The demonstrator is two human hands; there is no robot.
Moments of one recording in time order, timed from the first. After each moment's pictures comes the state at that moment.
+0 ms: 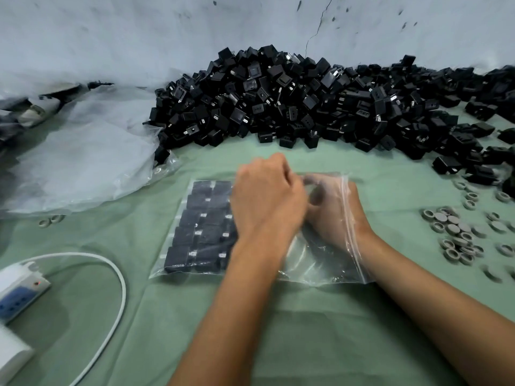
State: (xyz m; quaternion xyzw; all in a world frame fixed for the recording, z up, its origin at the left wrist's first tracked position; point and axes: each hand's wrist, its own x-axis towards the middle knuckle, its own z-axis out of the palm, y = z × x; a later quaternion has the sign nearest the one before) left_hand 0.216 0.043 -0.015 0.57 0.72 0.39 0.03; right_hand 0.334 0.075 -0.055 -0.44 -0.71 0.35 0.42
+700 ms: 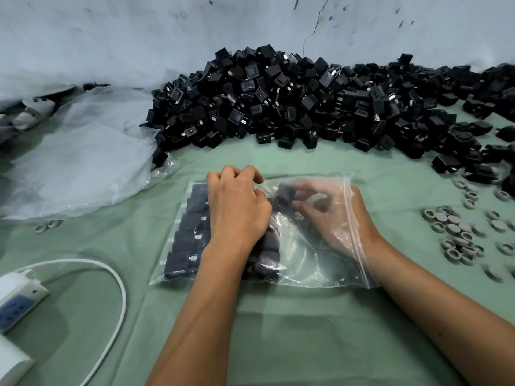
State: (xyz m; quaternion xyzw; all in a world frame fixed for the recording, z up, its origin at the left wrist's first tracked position) left_hand 0.165 0.052 -0.044 0.60 0.74 0.32 0.06; right_hand 0.343 0.081 -0.068 -0.43 -0.69 0.38 0.44
